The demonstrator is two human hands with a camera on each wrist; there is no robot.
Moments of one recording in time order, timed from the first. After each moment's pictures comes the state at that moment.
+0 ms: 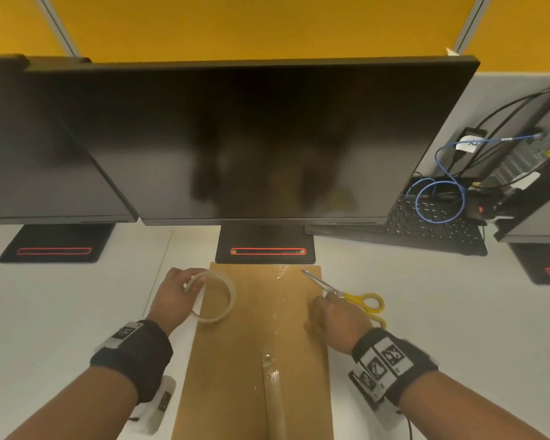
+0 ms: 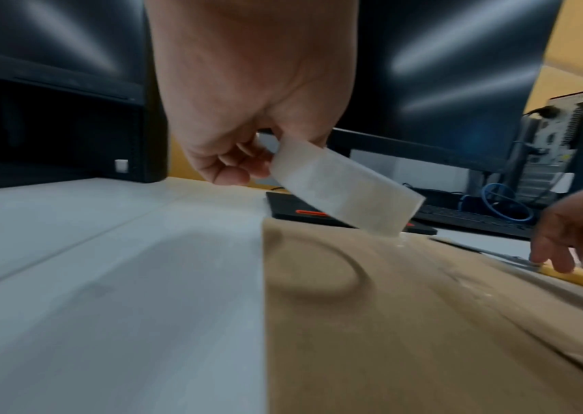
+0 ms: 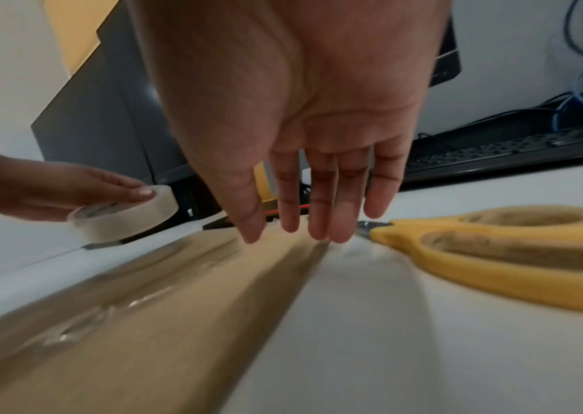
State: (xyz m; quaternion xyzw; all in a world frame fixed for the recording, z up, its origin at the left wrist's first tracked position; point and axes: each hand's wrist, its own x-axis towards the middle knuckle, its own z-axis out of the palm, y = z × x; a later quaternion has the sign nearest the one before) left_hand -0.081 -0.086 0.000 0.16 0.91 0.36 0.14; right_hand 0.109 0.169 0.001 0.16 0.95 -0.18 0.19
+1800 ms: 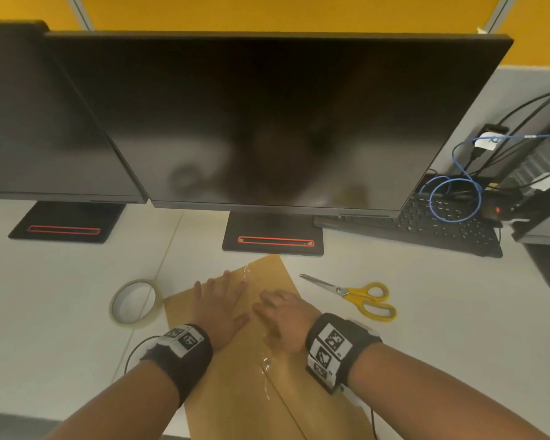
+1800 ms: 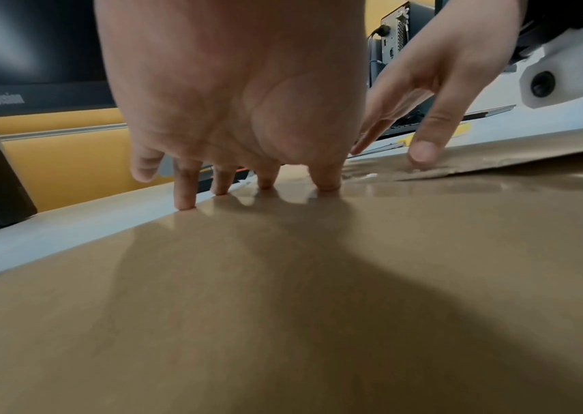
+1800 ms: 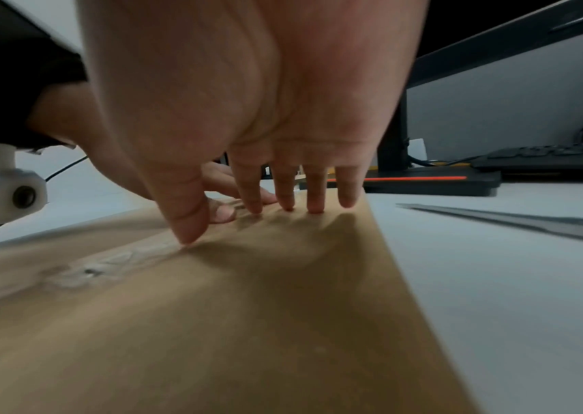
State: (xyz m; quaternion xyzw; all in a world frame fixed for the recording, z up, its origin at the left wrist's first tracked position) left_hand -0.024 -0.061 -0.045 0.34 0.92 -0.09 0.16; right_hand 0.063 0.105 -0.023 -0.08 0.96 -0.12 0.23
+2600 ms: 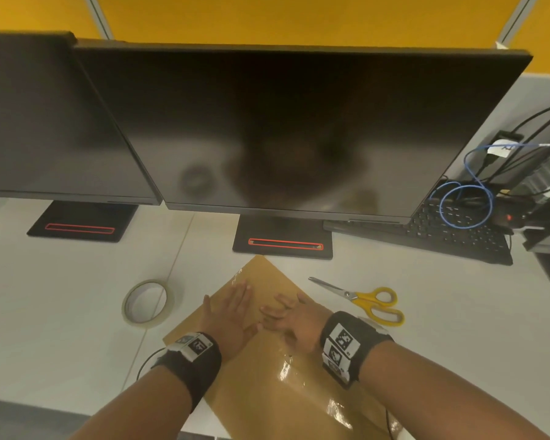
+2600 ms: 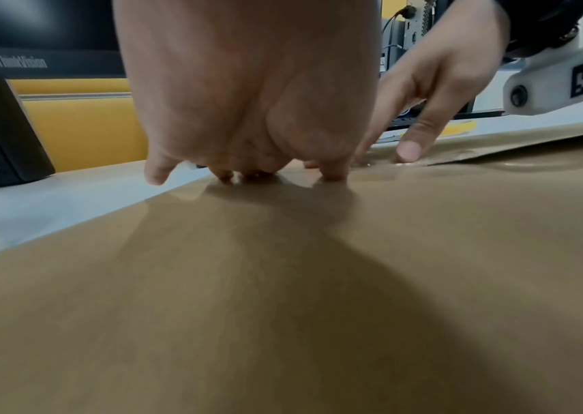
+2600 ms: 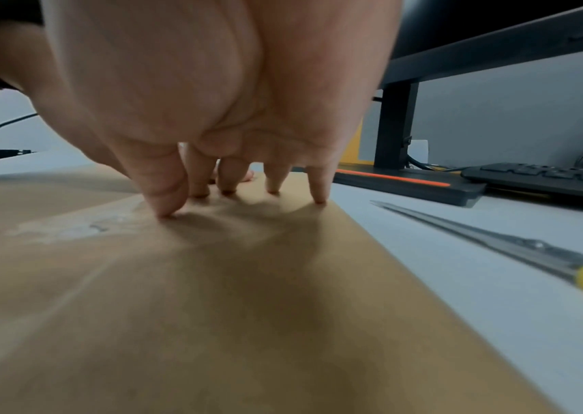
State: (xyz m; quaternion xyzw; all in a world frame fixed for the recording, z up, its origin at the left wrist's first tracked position) left_hand -0.011 -0.064 -0.040 0.34 0.90 -0.12 0.25; right_hand 0.062 0.115 -0.016 -0.16 0.93 -0.08 0.32
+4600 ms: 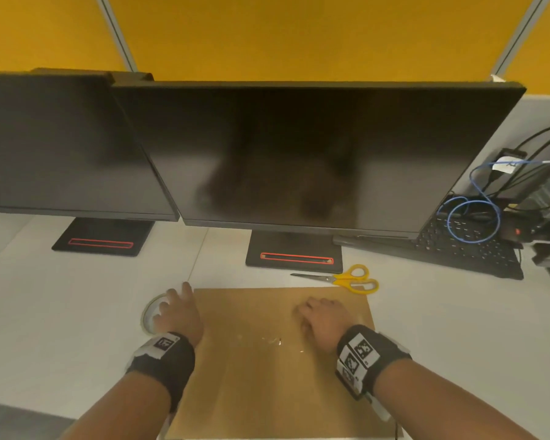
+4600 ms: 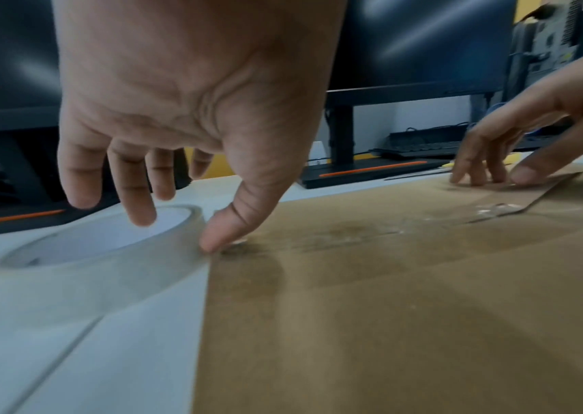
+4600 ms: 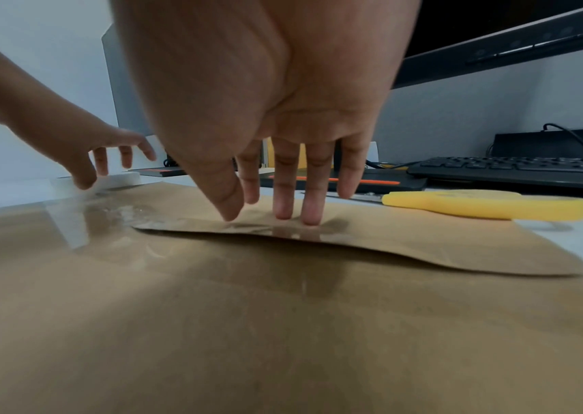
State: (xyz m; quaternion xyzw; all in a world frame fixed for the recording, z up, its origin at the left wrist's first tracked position) left_hand -0.057 -0.120 0.006 0.04 0.98 -0.06 0.16; right_hand 0.063 0.126 -0.011 0.01 0.98 -0.07 0.18
